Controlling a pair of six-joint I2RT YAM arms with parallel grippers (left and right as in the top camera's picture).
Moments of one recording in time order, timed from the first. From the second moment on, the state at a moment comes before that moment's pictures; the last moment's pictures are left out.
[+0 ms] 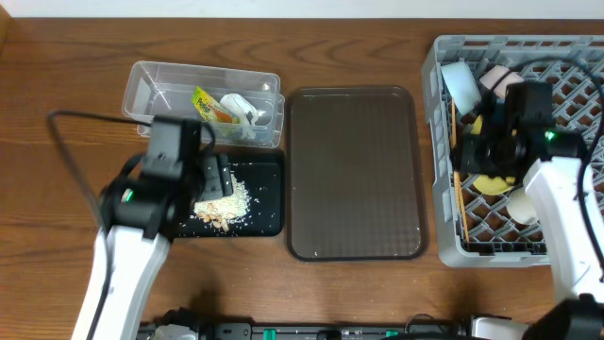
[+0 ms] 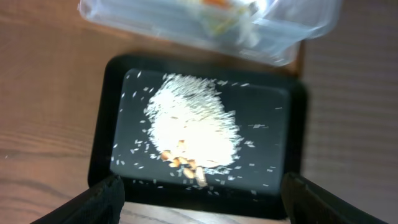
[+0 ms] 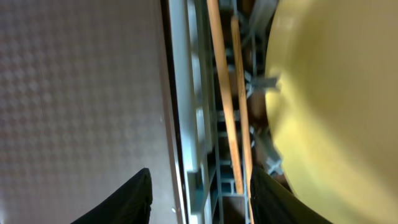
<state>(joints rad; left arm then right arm) -0.18 1.11 1.12 -1.05 -0.11 -0.30 -0.07 1.45 1.14 -0.90 -0.15 0.08</state>
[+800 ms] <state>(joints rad) -0.18 0.68 0.96 -1.03 -0.07 -0.25 -0.07 0.76 0.81 -0.86 -0.07 0.10</state>
